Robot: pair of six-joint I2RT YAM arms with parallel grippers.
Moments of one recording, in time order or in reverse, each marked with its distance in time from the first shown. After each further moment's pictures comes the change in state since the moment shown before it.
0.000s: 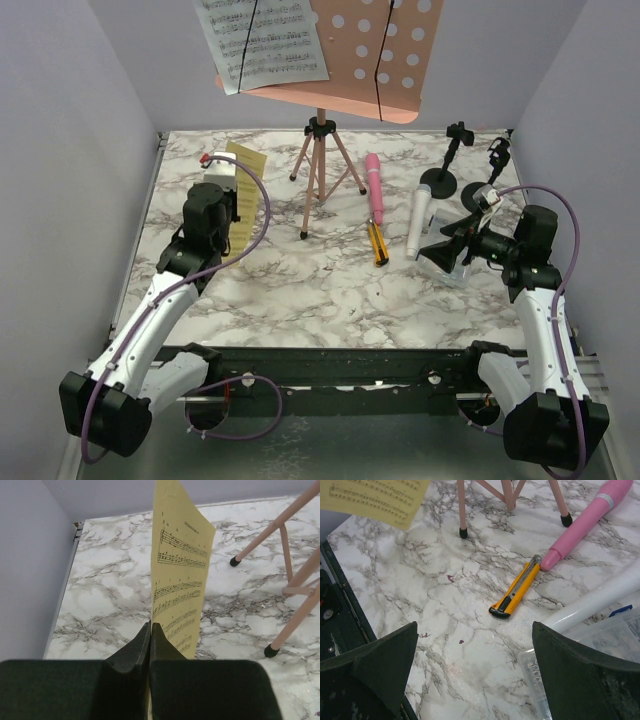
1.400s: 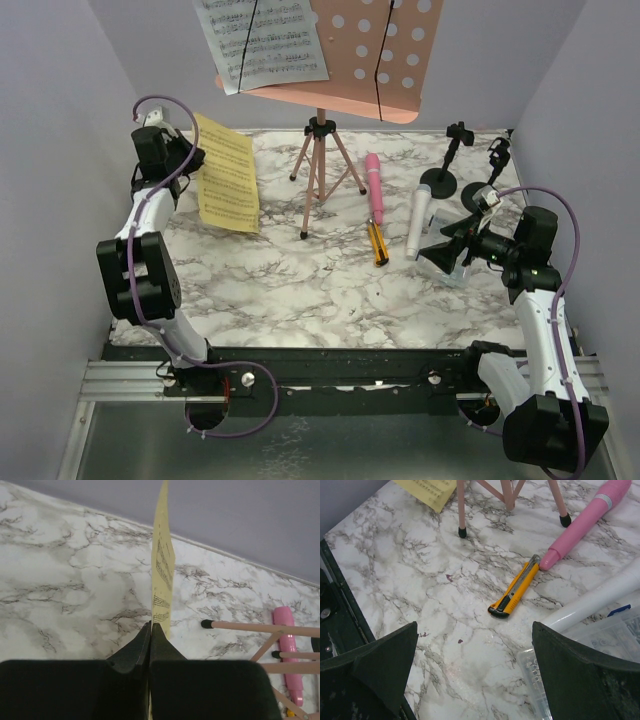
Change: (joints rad) left arm 0.561 0.696 0.380 0.248 0.724 -0.442; right arm 0.000 -0.011 -0.006 -0.002 0.005 -0.008
